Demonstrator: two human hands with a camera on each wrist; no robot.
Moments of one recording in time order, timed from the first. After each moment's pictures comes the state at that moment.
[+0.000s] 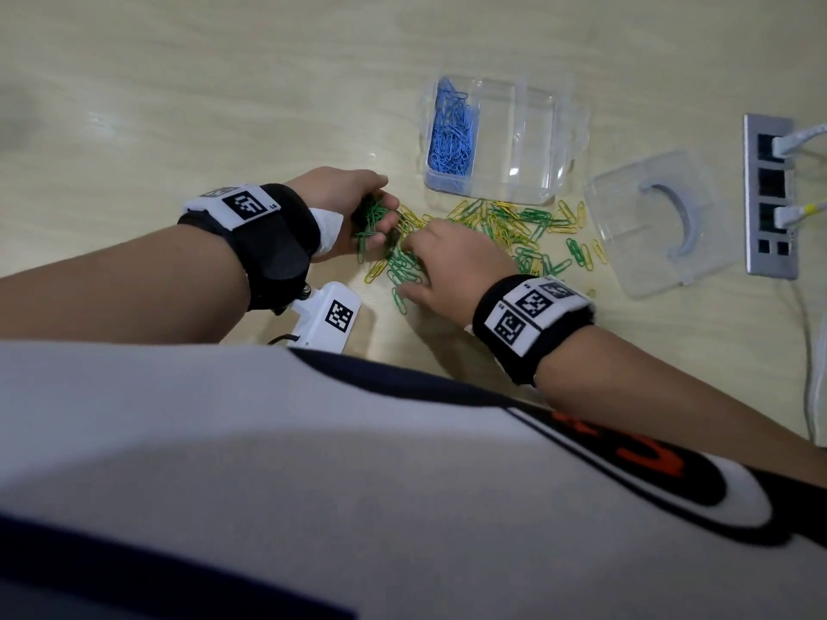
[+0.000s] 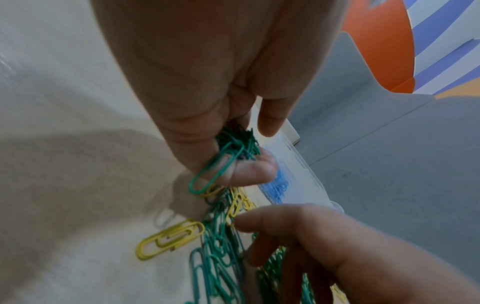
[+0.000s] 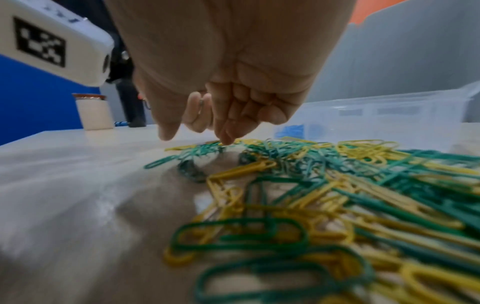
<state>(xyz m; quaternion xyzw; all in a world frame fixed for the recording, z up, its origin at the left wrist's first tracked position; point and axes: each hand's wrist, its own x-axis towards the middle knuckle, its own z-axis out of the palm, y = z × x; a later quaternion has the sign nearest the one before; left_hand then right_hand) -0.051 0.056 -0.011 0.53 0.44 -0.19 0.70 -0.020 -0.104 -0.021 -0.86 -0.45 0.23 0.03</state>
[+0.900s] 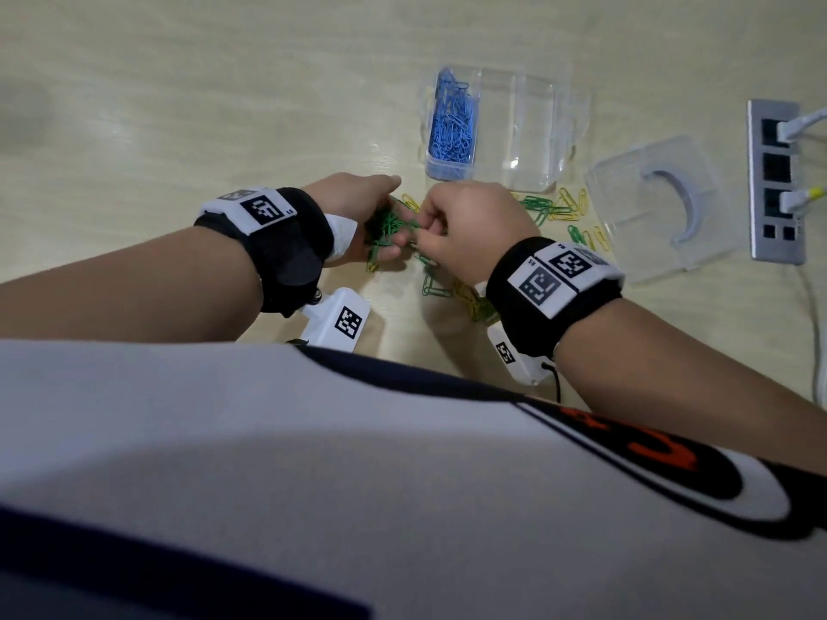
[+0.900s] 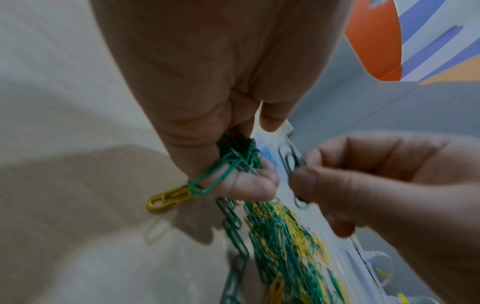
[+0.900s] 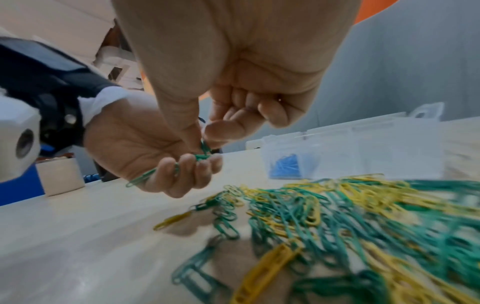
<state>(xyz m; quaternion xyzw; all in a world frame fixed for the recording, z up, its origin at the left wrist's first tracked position) -0.059 0.034 -0.004 0.55 0.44 -0.23 0.67 -0.012 -0.105 0.006 -0.89 -0.36 0.21 0.17</state>
